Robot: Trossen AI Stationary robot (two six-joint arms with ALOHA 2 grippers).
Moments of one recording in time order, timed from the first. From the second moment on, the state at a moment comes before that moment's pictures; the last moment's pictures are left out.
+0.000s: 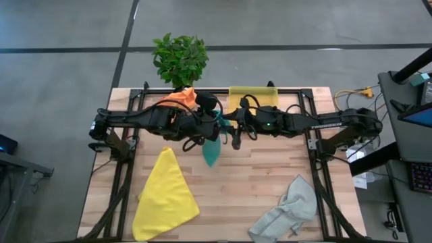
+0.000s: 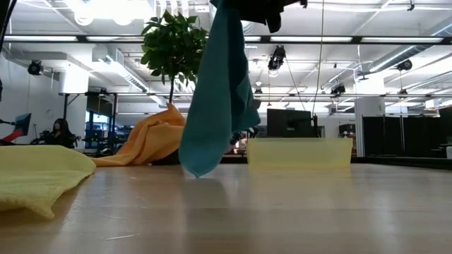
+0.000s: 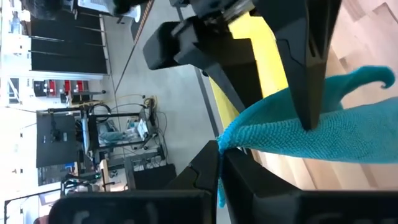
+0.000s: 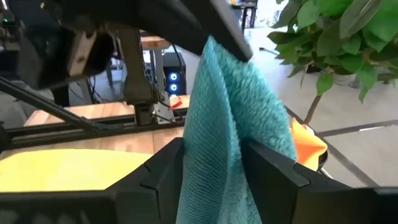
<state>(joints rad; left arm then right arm) -0.13 1.70 2.00 -1.06 -0.74 0.75 -0.01 1.43 1.10 0.12 0.20 0.03</state>
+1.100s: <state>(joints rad) -0.11 1.69 2.00 -1.06 -0.75 0.74 -0.01 1.43 0.96 -0.05 0.29 0.24</state>
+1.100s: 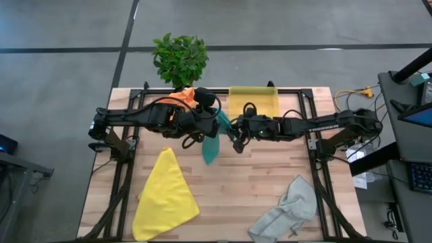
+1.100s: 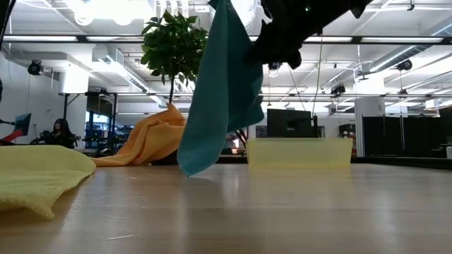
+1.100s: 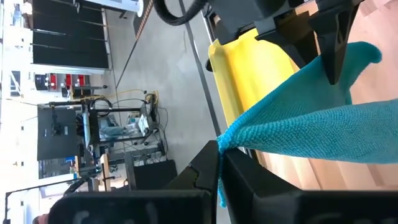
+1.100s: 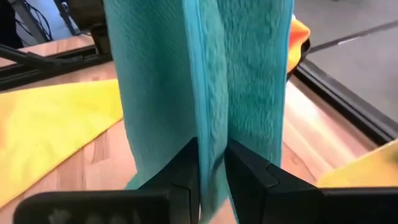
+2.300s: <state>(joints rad) -0.04 1.68 1.99 -1.34 -0.45 0.29 0.00 1.09 1.02 -0.64 0.16 0.27</state>
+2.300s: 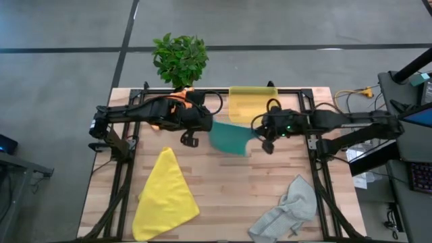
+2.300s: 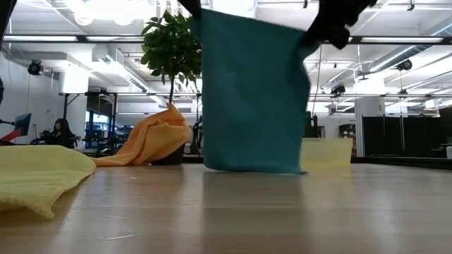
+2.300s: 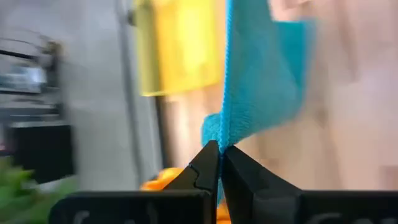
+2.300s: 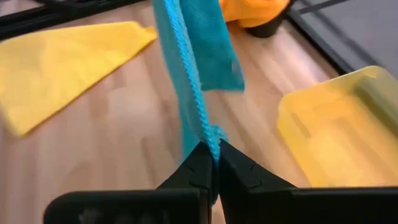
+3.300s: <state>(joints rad) 0.04 1.65 1.99 -1.37 -0.39 0.22 -0.07 1.27 1.45 -1.11 0.21 -0.09</state>
